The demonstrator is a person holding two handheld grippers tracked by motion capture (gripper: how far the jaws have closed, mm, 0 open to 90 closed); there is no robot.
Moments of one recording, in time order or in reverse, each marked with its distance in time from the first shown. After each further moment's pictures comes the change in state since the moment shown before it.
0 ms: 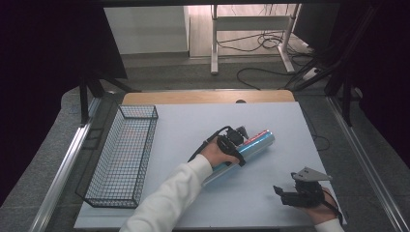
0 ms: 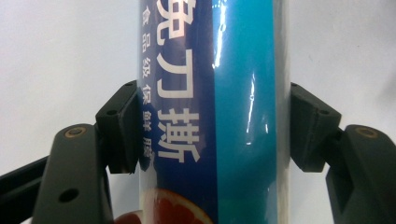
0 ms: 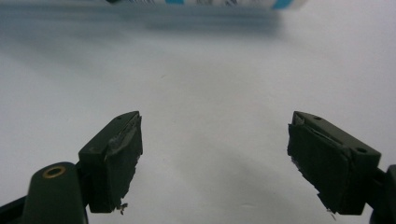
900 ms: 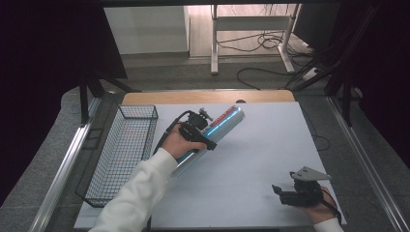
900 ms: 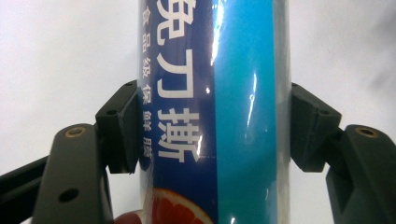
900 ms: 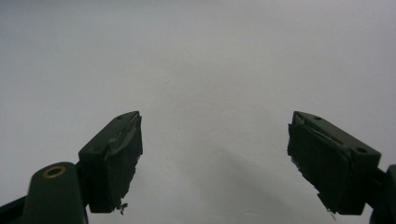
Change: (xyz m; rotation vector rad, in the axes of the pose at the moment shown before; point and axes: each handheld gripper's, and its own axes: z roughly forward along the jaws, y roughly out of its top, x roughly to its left) left arm 0.040 -0.069 -0.104 -0.161 0.089 -0.142; right arm 0.002 0.004 0.000 -0.009 0.006 -0.006
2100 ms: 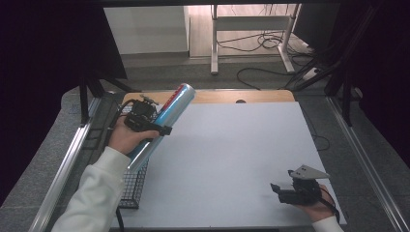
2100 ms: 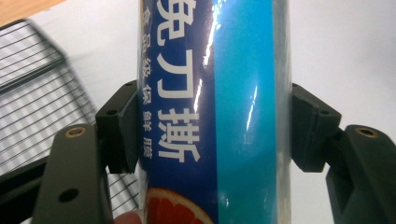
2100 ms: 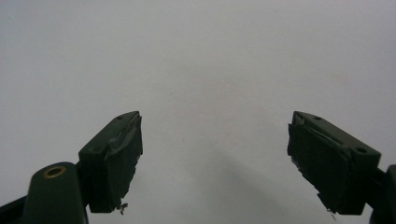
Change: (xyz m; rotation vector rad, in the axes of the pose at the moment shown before) left arm 0.068 -0.068 -0.098 -0.121 0.146 -0.200; right arm 0.002 0.006 0.001 -0.014 0.006 -0.006
